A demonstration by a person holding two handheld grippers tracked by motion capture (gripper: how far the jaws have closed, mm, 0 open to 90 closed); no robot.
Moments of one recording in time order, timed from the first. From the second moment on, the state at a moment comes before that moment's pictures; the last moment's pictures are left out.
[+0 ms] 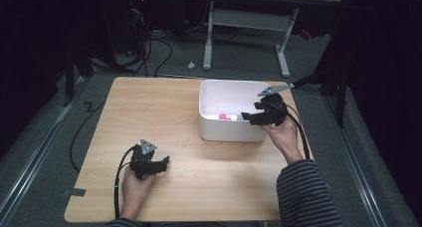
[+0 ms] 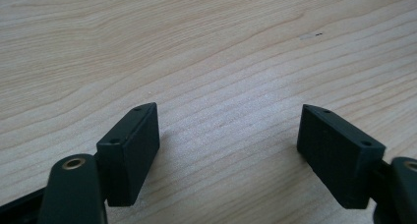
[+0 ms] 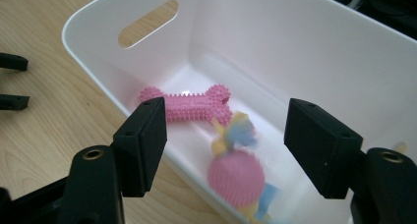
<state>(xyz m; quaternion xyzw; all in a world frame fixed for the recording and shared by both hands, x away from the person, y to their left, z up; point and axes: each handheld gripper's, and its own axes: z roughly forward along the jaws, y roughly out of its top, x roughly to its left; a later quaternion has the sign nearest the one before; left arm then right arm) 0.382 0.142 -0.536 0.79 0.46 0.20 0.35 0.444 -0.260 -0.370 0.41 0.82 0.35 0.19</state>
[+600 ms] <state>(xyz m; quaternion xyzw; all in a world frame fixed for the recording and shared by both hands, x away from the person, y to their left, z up) 0.383 0.142 -0.536 0.79 0.46 0.20 0.35 0.357 -0.317 -0.386 0.43 0.80 0.37 0.21</state>
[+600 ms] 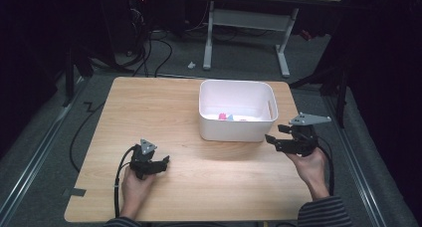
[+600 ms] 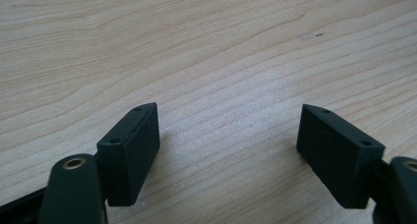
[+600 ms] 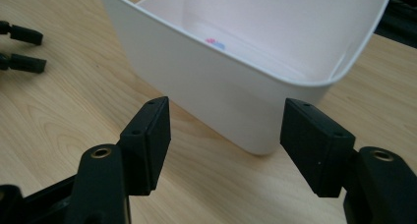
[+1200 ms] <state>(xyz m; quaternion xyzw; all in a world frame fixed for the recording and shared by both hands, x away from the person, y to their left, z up) 0.383 0.141 -0.536 0.79 0.46 0.20 0.35 0.329 -0.348 -0.430 0.49 0.76 0.37 0.20</state>
